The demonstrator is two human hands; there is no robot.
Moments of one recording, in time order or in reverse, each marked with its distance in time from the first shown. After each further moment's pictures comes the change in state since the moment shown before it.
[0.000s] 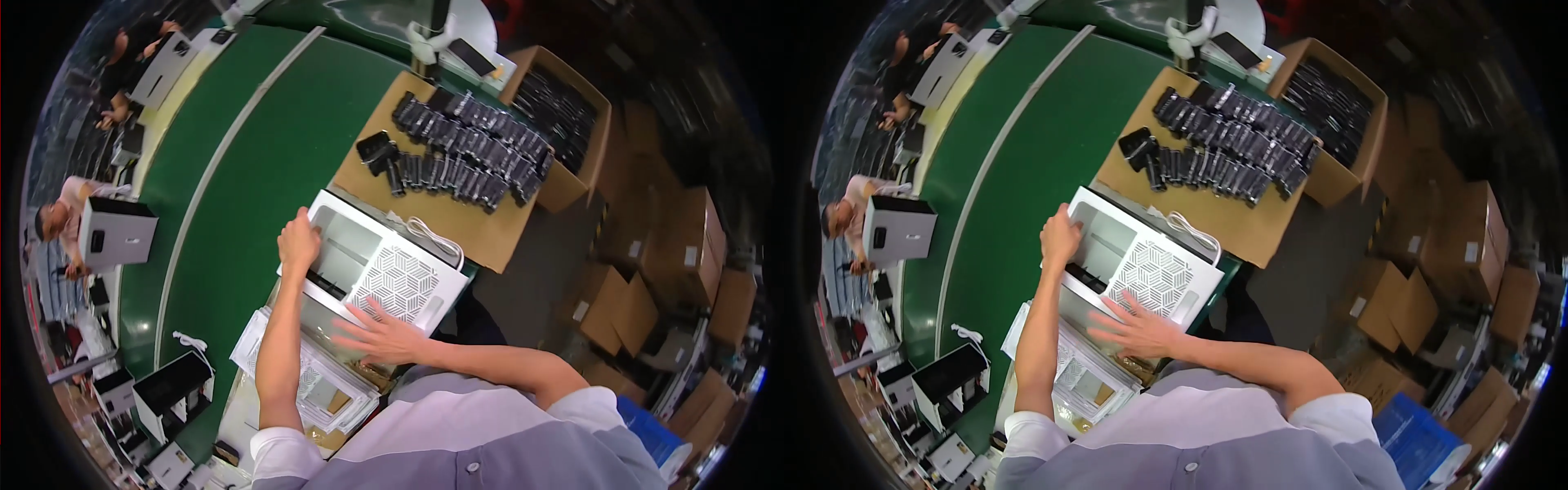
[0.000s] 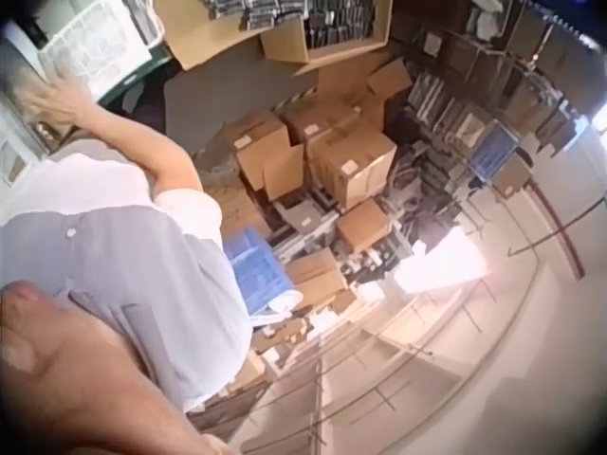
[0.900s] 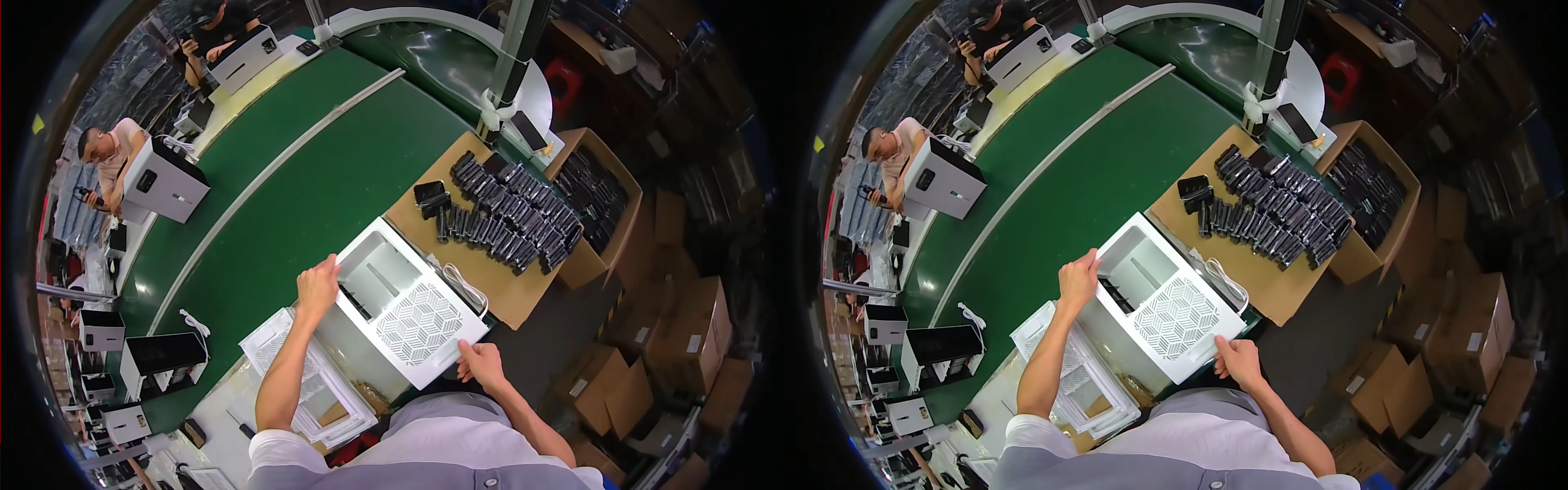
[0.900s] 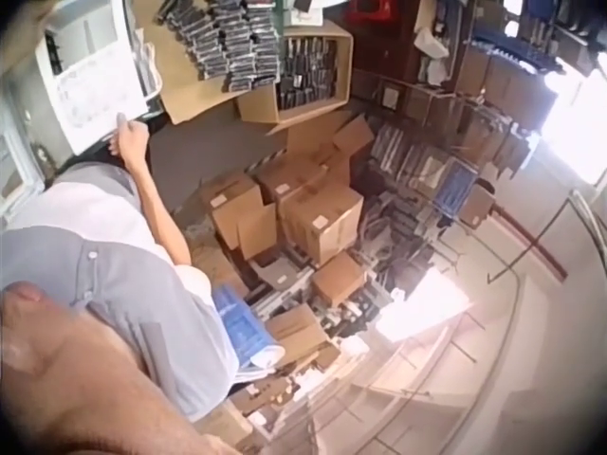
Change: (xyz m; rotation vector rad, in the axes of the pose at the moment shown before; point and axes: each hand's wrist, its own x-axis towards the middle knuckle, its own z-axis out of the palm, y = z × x) left_hand -0.078 -0.059 -0.005 -0.090 0.332 0.187; right_hand -0.111 0.026 -0.050 1.143 0.241 1.425
